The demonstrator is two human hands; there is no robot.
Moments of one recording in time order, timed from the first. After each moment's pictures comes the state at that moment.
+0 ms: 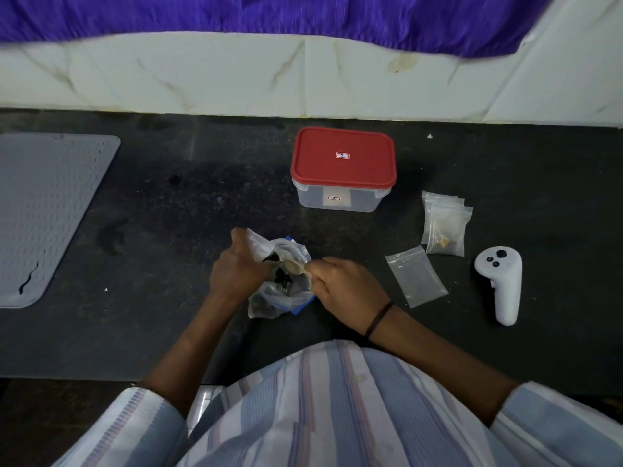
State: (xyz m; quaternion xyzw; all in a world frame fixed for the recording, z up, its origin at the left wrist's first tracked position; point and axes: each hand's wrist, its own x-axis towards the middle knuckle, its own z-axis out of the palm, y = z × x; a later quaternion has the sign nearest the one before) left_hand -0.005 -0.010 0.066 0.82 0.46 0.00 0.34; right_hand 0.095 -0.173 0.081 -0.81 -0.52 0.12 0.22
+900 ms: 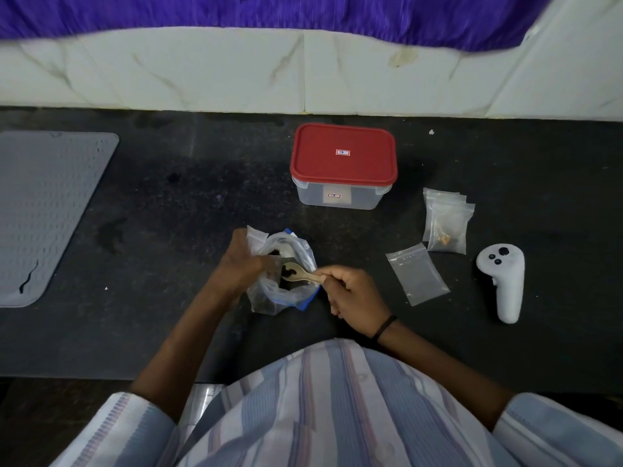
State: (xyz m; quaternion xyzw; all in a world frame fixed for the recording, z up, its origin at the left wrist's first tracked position) left_hand -0.006 -0.005 0.065 0.66 0.43 0.04 0.62; right_hand 0.090 -0.192 0.052 -0.76 -0.25 0.34 0.49
